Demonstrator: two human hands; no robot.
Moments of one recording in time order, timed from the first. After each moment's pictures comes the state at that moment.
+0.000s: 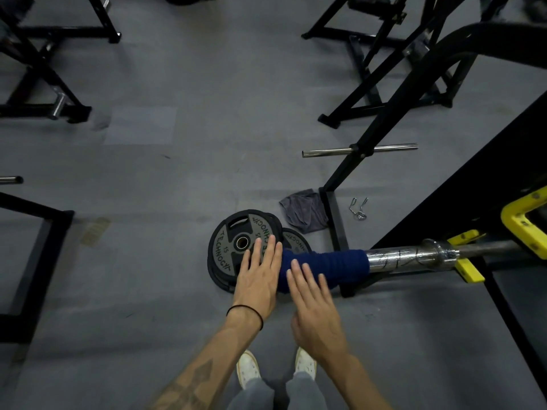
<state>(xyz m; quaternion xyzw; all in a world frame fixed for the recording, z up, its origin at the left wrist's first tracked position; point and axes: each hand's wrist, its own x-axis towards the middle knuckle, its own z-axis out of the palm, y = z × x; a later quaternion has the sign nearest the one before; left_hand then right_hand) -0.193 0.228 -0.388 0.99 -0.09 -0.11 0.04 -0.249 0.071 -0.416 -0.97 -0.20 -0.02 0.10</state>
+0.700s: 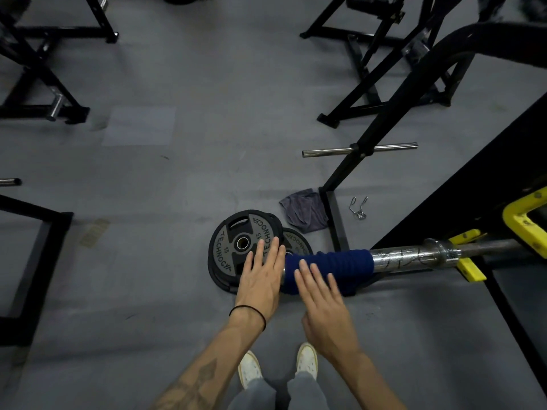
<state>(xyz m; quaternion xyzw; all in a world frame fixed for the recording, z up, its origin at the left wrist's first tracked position) -0.191 0.230 -0.392 0.99 -0.10 -0.12 0.05 -0.246 0.058 -0.415 -0.98 -0.19 -0.01 0.07</state>
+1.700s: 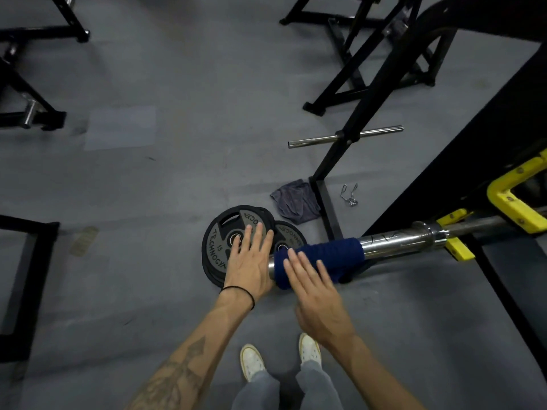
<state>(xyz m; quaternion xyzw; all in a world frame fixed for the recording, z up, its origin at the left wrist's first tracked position) -0.158 0.235 -0.390 0.98 -0.11 -0.15 0.03 -0.237 0.057 -0.415 -0.97 -0.21 -0.04 0.07</state>
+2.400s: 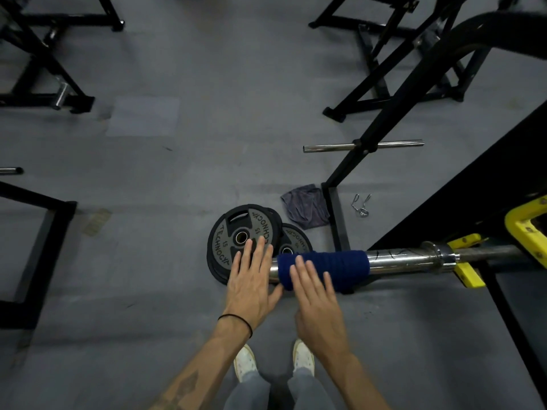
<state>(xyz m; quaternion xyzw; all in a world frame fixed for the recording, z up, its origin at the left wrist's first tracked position) -0.201 0.226 -0.410 0.99 -0.05 -0.04 0.09 -0.240 0.051 -0.421 -0.98 -0.18 -0.03 0.10</state>
